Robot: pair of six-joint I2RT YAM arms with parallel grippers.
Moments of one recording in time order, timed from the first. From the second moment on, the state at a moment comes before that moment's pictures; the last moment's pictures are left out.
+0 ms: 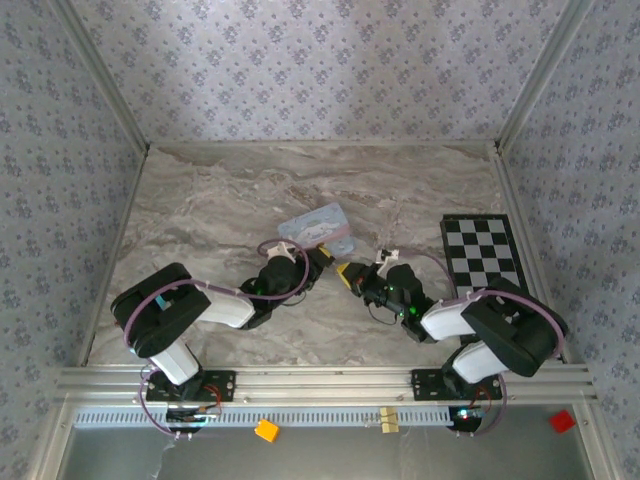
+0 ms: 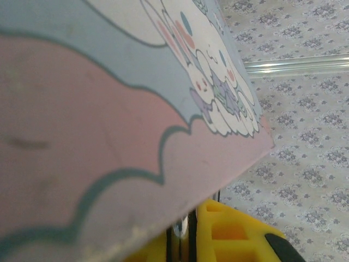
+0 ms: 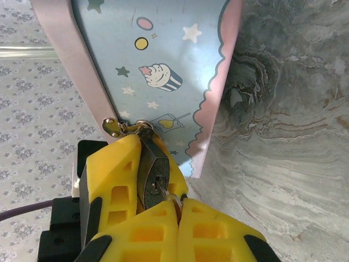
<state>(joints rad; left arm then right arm) -0.91 1.63 0.49 0.89 -0.12 -1.50 0.73 1.45 0.22 1.01 -0.16 1.49</state>
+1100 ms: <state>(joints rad) -0.95 1.64 0.53 0.89 -0.12 -1.50 0.67 1.31 0.24 0.83 -0.21 1.41</state>
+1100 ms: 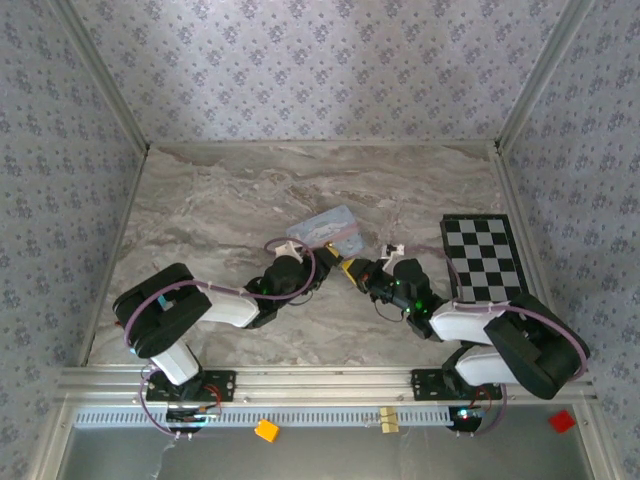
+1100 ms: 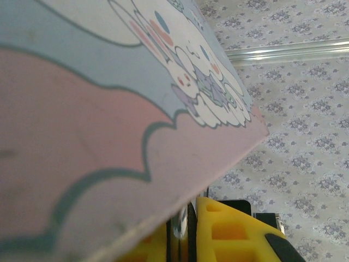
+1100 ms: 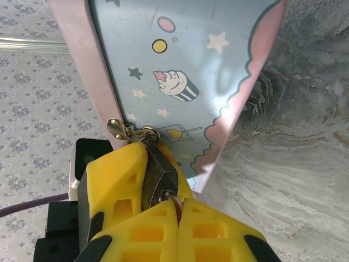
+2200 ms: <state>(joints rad) -0.97 1.52 0.51 0.51 -0.05 -1.52 0.70 0.83 0.35 0.13 -0.14 0.82</state>
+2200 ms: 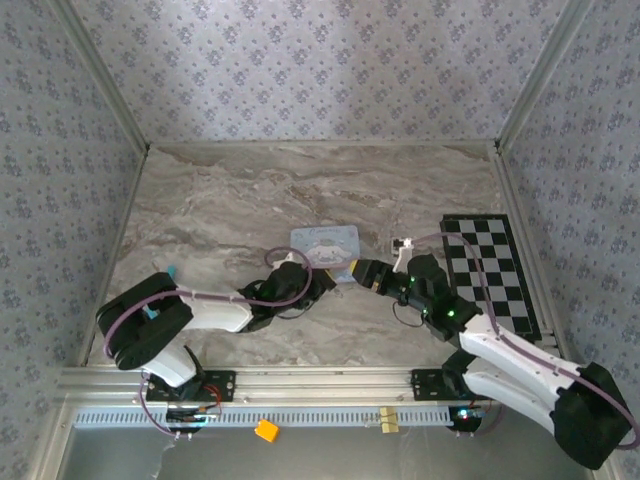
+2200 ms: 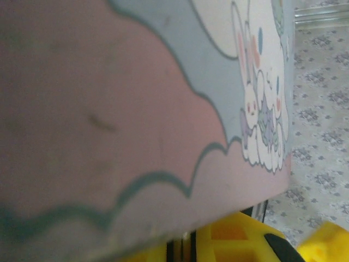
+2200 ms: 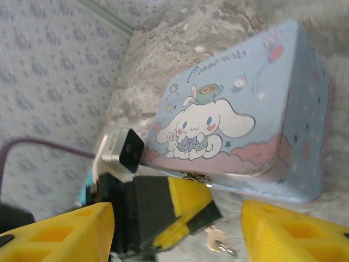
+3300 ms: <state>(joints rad) -0.92 1.32 0.47 0.25 -0.04 -1.42 1.25 1.48 0.23 0.94 0.53 -0.21</state>
